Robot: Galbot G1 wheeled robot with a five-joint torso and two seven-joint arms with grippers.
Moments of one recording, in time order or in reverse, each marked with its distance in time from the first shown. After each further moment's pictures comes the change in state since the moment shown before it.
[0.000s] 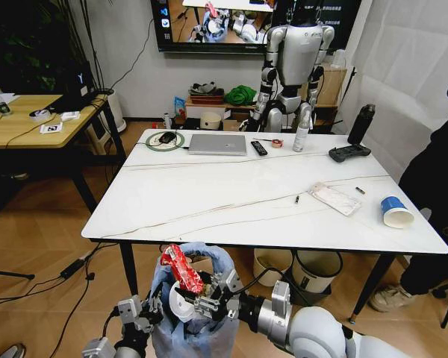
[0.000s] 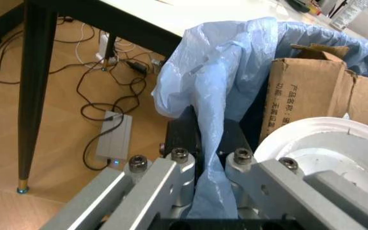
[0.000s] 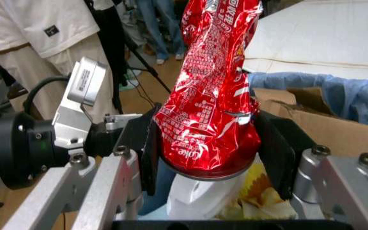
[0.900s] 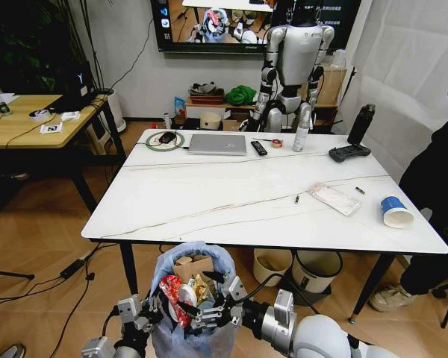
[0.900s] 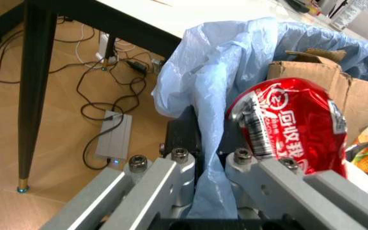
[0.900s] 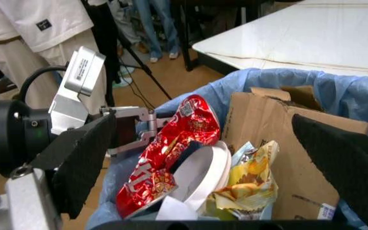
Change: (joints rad) left arm 0.004 0.003 0.005 -0.011 -0.004 0.007 -0.011; right arm -0.043 -0.009 0.022 0.026 -0.053 0.002 0.013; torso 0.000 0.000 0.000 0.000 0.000
